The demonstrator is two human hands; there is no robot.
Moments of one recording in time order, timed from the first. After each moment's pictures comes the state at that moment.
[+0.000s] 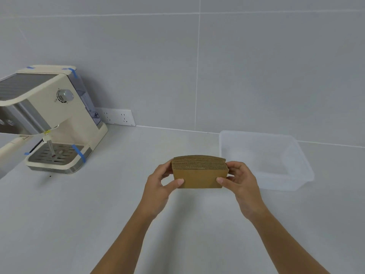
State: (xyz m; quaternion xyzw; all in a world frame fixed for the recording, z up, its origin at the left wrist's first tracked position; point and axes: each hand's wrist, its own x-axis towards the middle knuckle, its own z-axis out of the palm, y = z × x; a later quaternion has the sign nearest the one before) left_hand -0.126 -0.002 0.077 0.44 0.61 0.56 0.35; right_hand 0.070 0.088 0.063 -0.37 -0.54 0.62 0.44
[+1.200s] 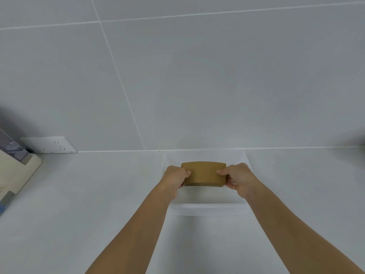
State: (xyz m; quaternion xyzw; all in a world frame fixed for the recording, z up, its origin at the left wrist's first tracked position) left_hand 0.005 0.221 0.064 0.25 0.74 0.35 0.51; right_hand 0.177 0.261 0.068 -0.62 -0.34 0.64 0.29
